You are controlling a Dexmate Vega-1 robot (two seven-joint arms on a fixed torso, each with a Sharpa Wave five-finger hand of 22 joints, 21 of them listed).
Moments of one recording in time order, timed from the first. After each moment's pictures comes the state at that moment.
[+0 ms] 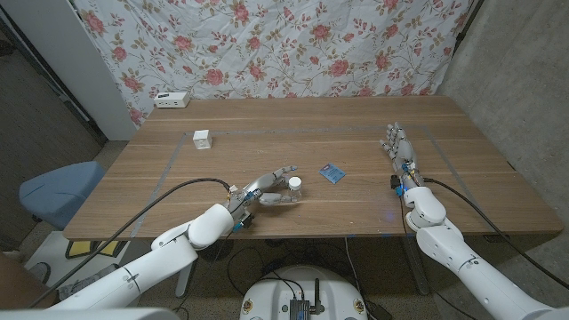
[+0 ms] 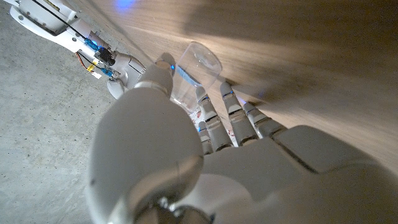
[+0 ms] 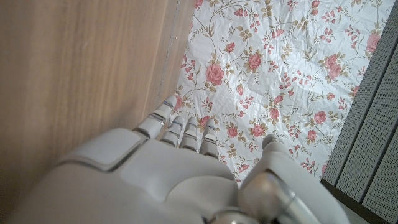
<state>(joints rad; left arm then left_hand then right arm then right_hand) 1.10 0.78 0.58 -1.79 0.03 -0.18 0.10 1.08 -0.07 0.33 -0.16 0.24 0.11 -0.08 0.20 0.17 0.64 -0.16 0.22 0.17 0.56 -0.05 0.19 0.17 0.16 -0.04 0.20 0.17 -1.05 -0.49 -0.30 -1.37 0.57 0.46 -0.17 0.11 0.07 0.27 0.02 0.26 0.15 -0.09 0.19 0.18 0.09 -0.02 0.19 0.18 0.02 -0.03 0.19 0.19 0.26 -0.04 0.19 0.17</state>
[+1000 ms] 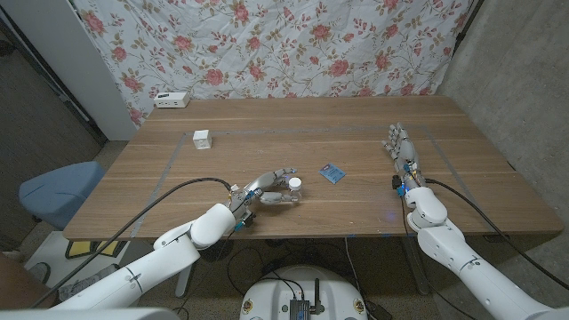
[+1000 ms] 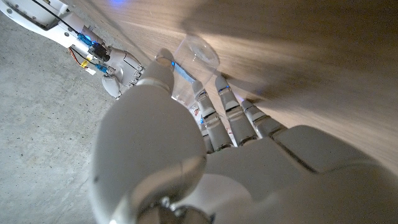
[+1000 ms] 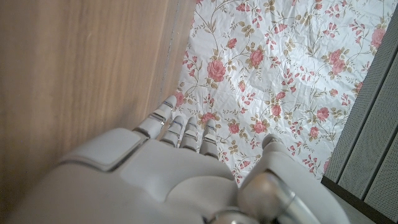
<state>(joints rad) 1.11 0.78 0.57 -1.80 0.04 -0.14 0.12 1.12 -0.05 0.30 -0.15 0.21 0.22 0.02 0.20 0.17 0.76 -0.16 0.22 0.17 0.69 -0.06 0.19 0.17 0.21 -0.04 0.20 0.17 -1.05 -0.49 -0.30 -1.38 0.57 0.46 -0.18 0.11 0.07 0.27 0.02 0.27 0.15 -0.09 0.19 0.18 0.09 -0.02 0.19 0.18 0.03 -0.03 0.19 0.19 0.26 -0.04 0.19 0.17</state>
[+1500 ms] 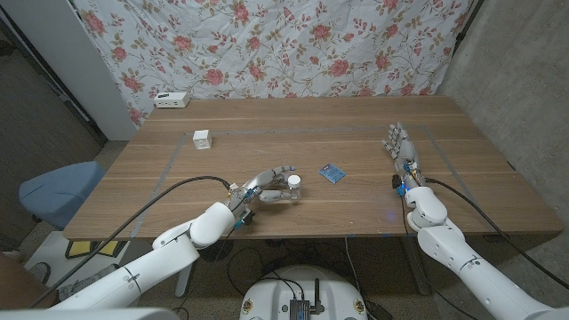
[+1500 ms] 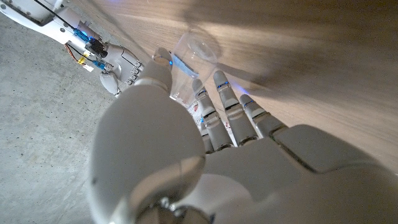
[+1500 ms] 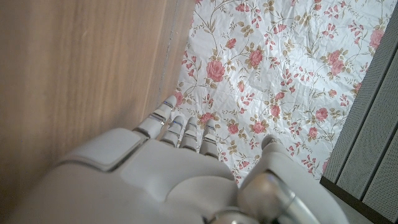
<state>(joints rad) 1.11 0.78 0.56 -1.83 0.05 -0.13 0.15 1.13 -0.05 0.29 -0.15 0.21 0.23 0.03 0.20 0.17 0.77 -0.16 0.22 0.17 0.71 -0.07 0.19 0.17 0.22 -0.04 0.20 0.17 -1.05 -0.49 -0.30 -1.38 0.57 0.46 -0.18 0.09 0.08 0.27 0.02 0.27 0.15 -0.09 0.19 0.18 0.09 -0.02 0.19 0.18 0.03 -0.03 0.19 0.19 0.26 -0.04 0.19 0.17</state>
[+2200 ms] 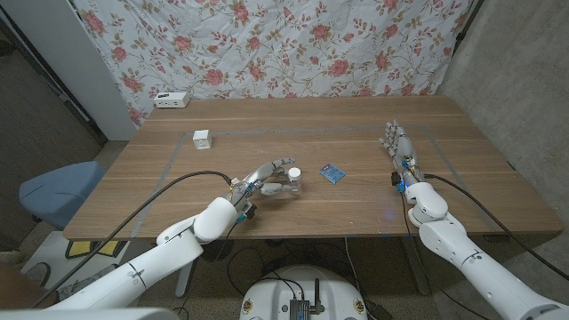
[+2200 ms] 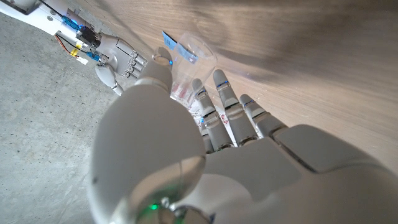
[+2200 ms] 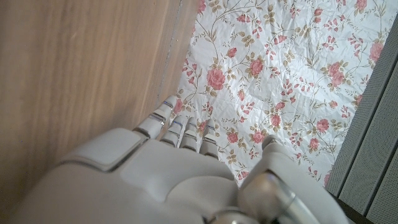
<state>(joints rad) 1.08 0.75 0.56 -1.83 0.08 -0.10 0.19 1.13 -0.04 0.28 -0.15 0.21 0.23 0.03 0.19 0.17 0.78 -0.16 0.21 0.17 0.72 -0.07 0.19 0.17 0.23 -0.04 0.20 0.17 -1.02 -0.52 -0.31 -1.39 0.57 0.40 -0.15 0.09 0.08 0.27 0.02 0.27 0.15 -0.09 0.19 0.18 0.09 -0.02 0.19 0.18 0.03 -0.03 0.19 0.19 0.26 -0.04 0.19 0.17</state>
